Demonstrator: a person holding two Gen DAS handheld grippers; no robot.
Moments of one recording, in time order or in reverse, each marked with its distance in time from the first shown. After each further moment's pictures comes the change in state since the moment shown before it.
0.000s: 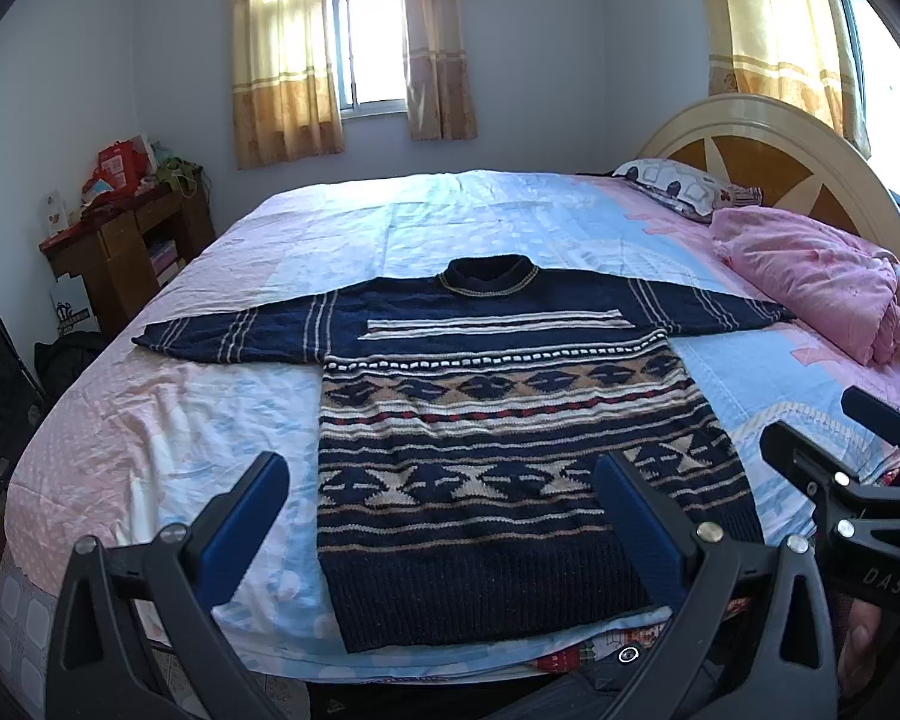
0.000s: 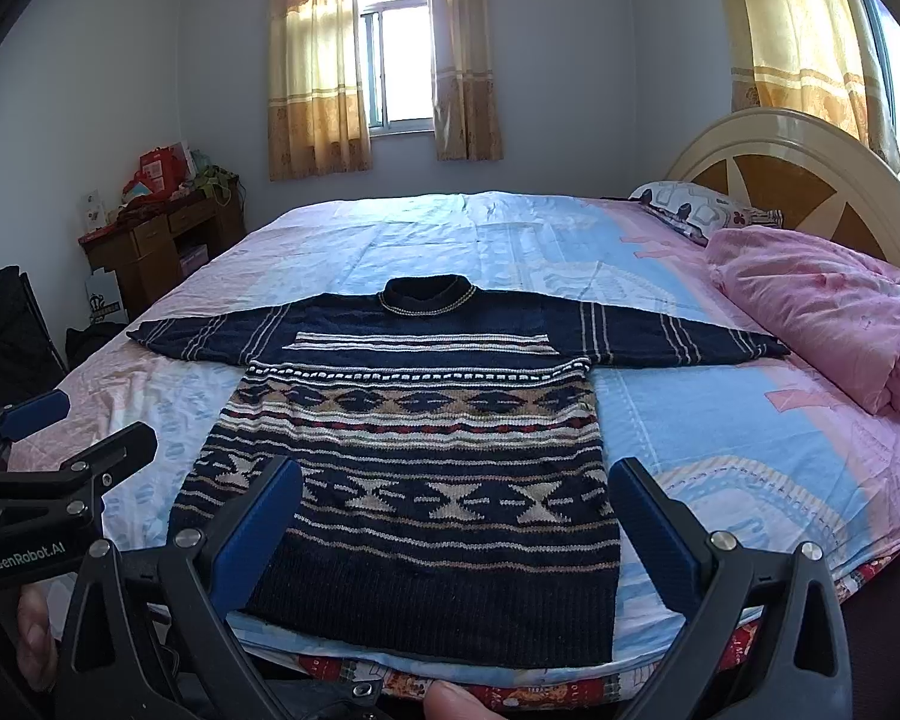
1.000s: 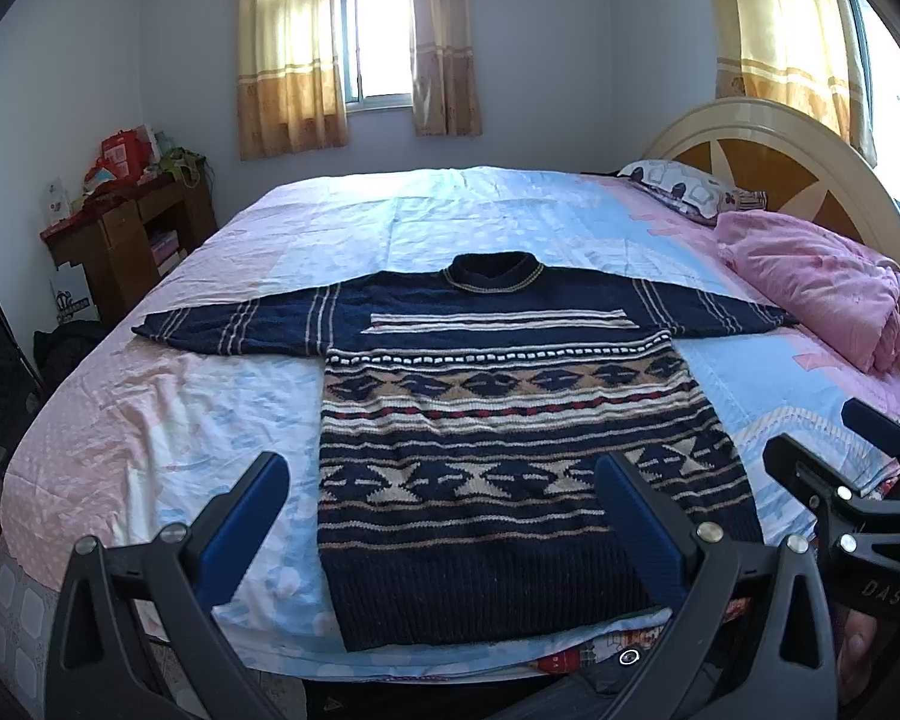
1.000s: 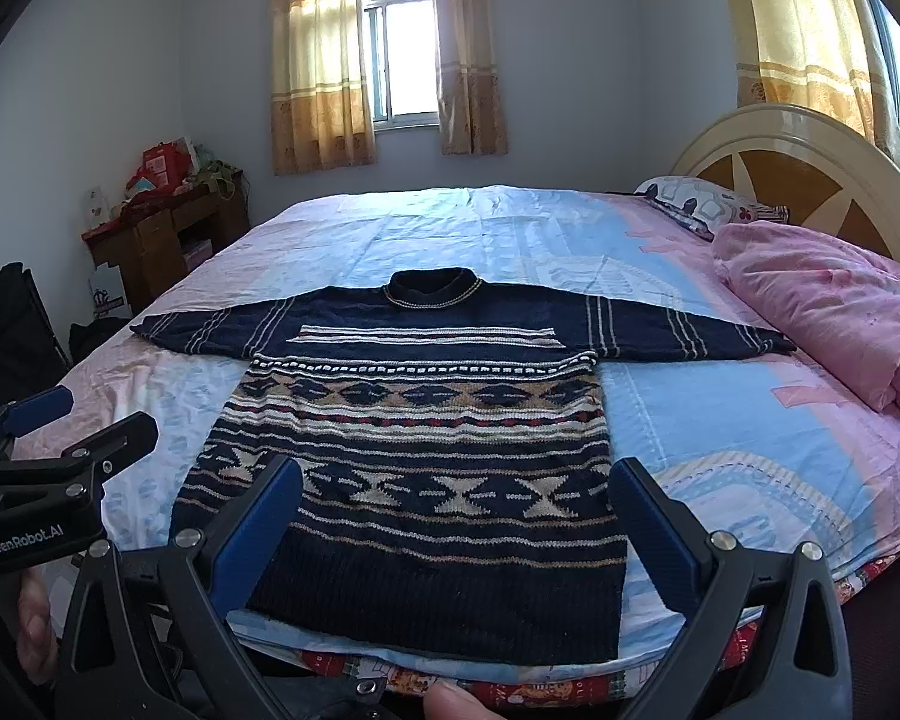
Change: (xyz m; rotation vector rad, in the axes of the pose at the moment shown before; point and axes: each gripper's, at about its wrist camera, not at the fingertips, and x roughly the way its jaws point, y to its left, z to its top) left arm 0.002 0.007 -0.002 -0.027 0.012 -0.006; right arm 0.003 0.001 -0.004 -0.004 0.011 0.010
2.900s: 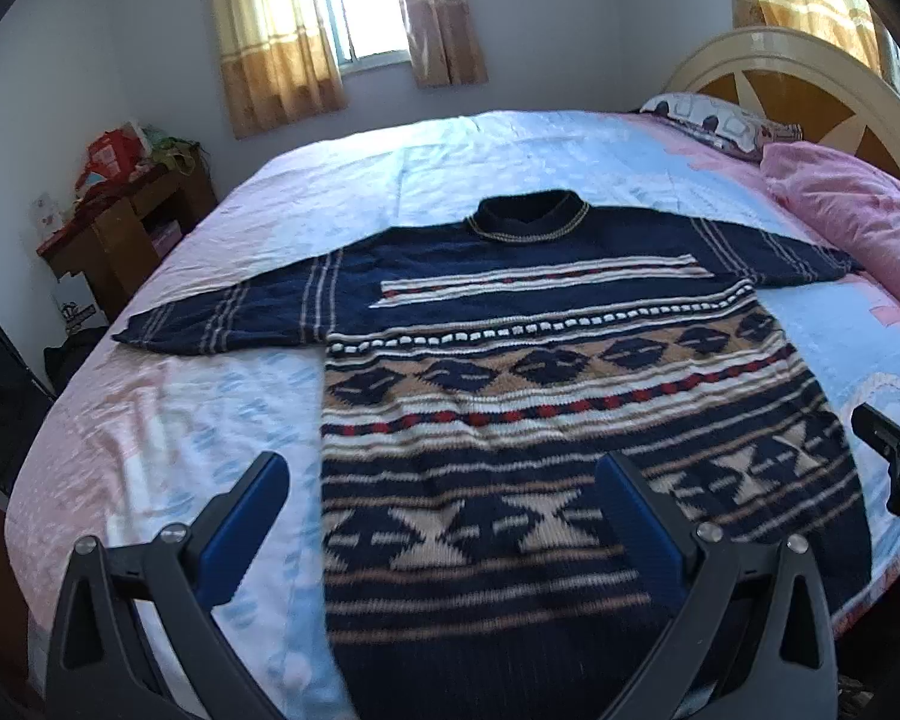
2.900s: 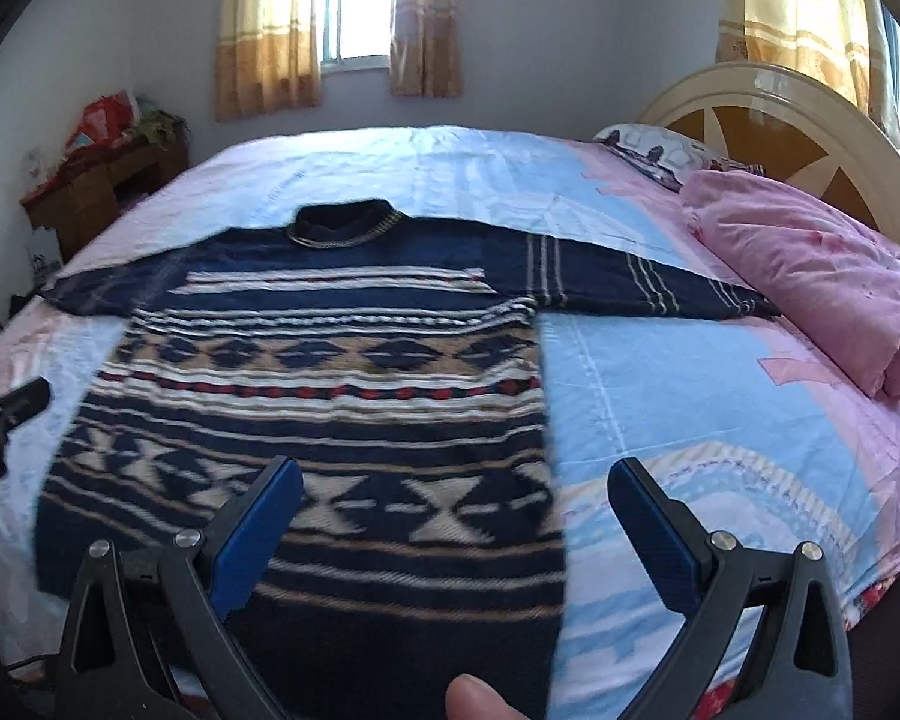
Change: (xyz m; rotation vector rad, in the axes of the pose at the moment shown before) left arm 0.122 0.007 0.011 0.092 0.129 0.074; right arm 0.120 -0.067 -0.002 -0.014 0.168 -0.155
